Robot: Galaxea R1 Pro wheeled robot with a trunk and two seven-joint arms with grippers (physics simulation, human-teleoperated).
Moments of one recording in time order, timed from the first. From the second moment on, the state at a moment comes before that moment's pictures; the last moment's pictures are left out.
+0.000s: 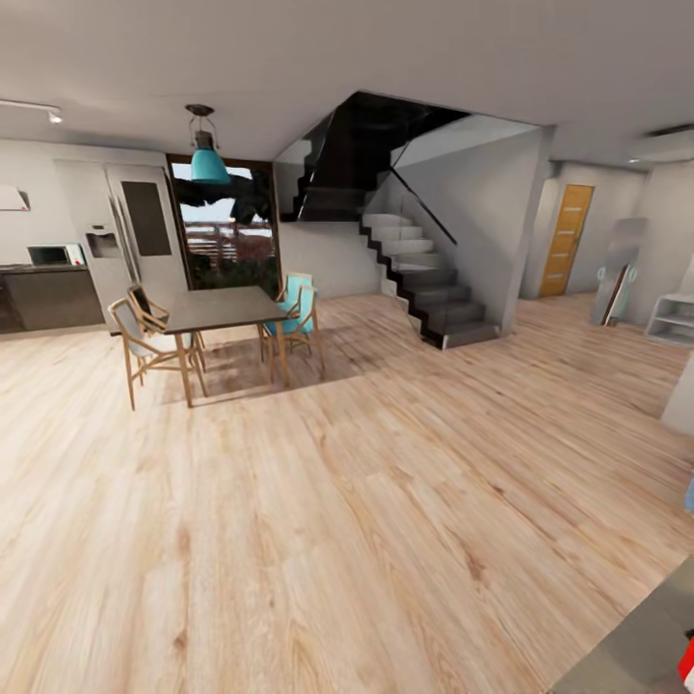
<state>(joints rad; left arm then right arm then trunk) 0.00 0.01 0.01 -0.03 0.02 -0.05 0.00 0.00 0.02 0.34 0.00 -0.02 -0.02 0.00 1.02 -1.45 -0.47</state>
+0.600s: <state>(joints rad) 0.00 0.01 0.01 -0.03 0.02 -0.05 0.00 0.00 0.02 0.34 0.00 -0.02 -0.03 0.00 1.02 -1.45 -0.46</state>
